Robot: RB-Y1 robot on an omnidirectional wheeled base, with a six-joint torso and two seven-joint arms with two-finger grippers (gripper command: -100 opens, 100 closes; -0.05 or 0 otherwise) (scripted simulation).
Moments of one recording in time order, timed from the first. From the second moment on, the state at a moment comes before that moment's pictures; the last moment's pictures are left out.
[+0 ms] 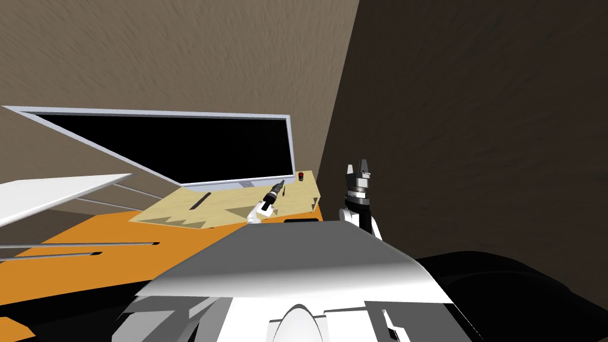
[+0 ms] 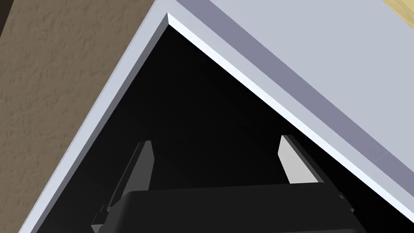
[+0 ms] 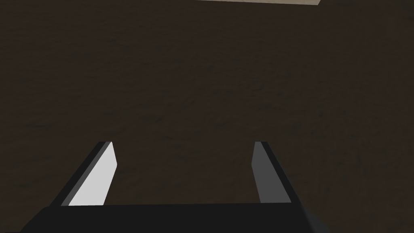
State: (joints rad) left arm 0.05 0.21 -0.11 -1.33 -0.44 -0.23 -0.27; right arm 0.53 0.03 -0.02 -2.33 0.07 -0.44 -0.06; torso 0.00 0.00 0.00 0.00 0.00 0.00
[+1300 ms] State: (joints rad) left arm -0.12 0.24 -0.12 -0.95 -0.51 -0.16 -0.37; right arm 0.53 0.03 -0.02 -2.33 0.07 -0.44 -0.06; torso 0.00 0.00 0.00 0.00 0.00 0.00
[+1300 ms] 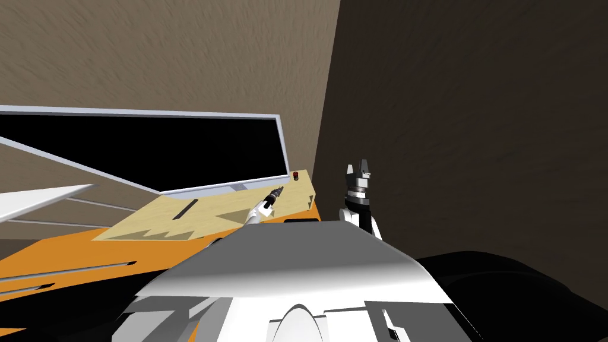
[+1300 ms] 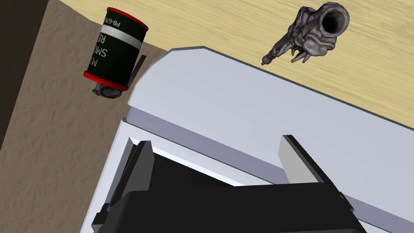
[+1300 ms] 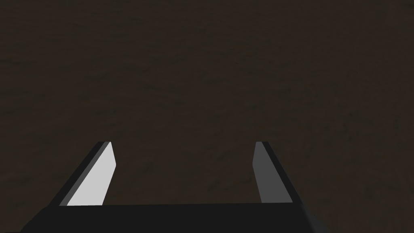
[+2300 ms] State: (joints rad) left arm -0.23 0.31 -0.15 -0.69 -0.55 -0.09 -0.43; right arm 0.53 0.03 -0.02 -2.33 0.07 -0.44 -0.06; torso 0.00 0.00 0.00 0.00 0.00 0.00
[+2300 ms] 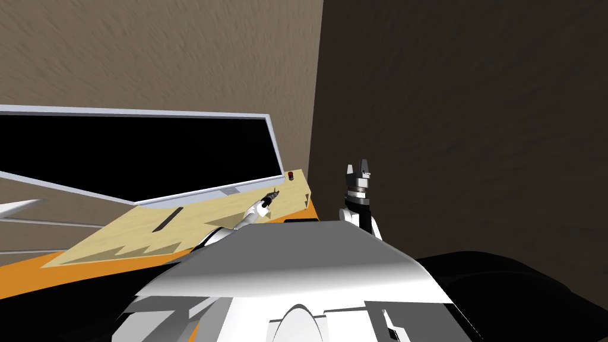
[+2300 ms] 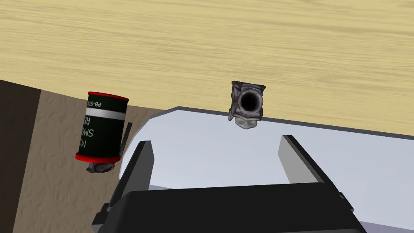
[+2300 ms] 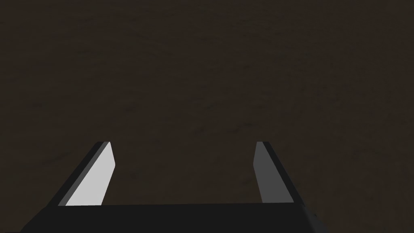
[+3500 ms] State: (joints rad) left arm -0.28 0.35 -0.01 -0.50 -0.57 -0.12 -0.53; right arm 0.52 0.03 -0.02 -2.33 0.07 -0.45 -0.06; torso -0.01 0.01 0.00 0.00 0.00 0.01
